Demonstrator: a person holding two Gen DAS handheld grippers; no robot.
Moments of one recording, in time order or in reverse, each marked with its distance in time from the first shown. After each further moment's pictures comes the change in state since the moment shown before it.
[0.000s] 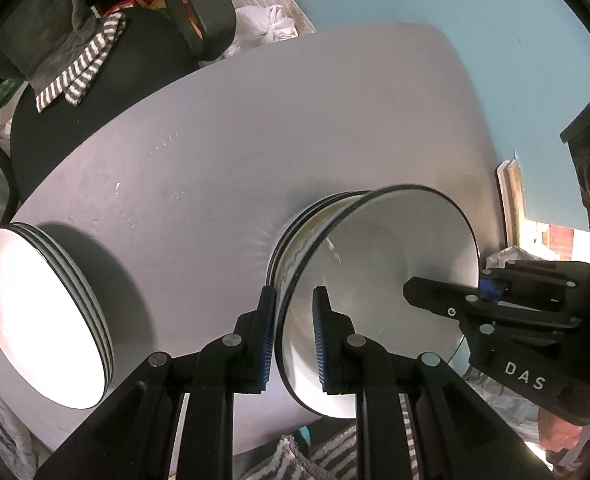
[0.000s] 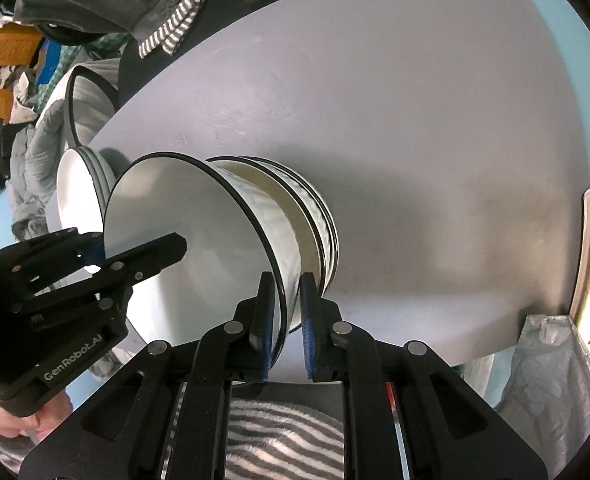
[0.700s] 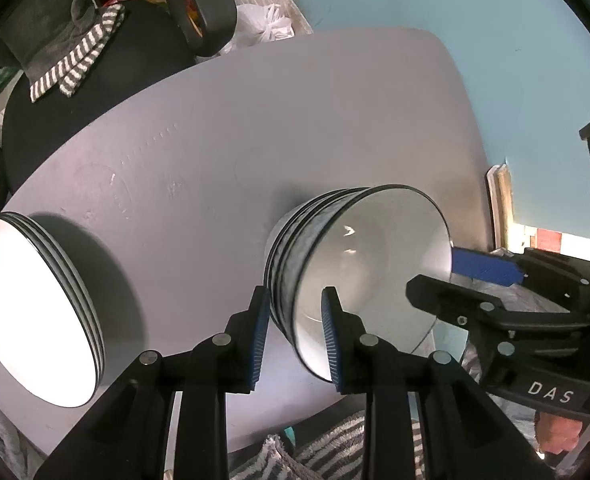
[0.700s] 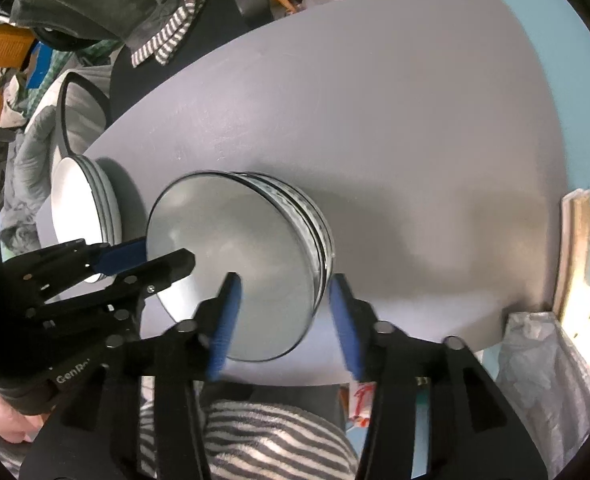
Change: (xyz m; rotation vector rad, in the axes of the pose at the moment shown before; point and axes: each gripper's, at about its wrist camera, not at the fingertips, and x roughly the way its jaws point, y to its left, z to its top) left arm -0.003 0.001 -0.002 -0.023 0.013 -0.038; right arm -0.016 0.011 -0.003 0.000 -0.049 -0.070
